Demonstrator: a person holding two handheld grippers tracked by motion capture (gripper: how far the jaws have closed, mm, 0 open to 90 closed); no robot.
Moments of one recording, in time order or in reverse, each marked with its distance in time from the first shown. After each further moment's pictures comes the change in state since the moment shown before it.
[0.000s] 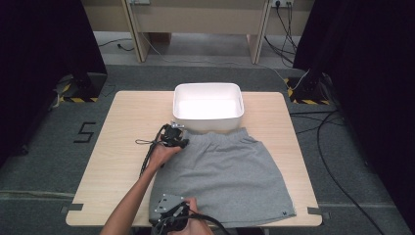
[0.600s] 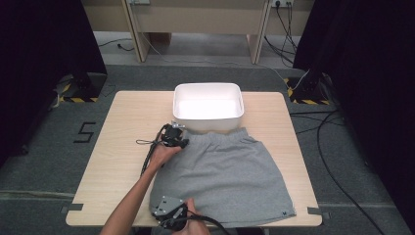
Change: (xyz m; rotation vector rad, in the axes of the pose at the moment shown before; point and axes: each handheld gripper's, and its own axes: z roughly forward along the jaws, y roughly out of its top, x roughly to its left) left arm -0.002 0.001 0.000 0.011 0.007 0.014; right arm -0.001 -0.009 0.008 0.000 -0.020 -0.036
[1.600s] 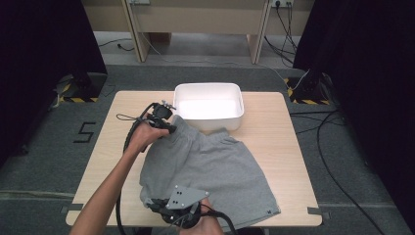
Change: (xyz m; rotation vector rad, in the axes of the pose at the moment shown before) left arm 0.004 0.068 -0.108 0.156 0.048 0.103; right arm 0.003 0.055 -0.098 -0.342 0.095 0.028
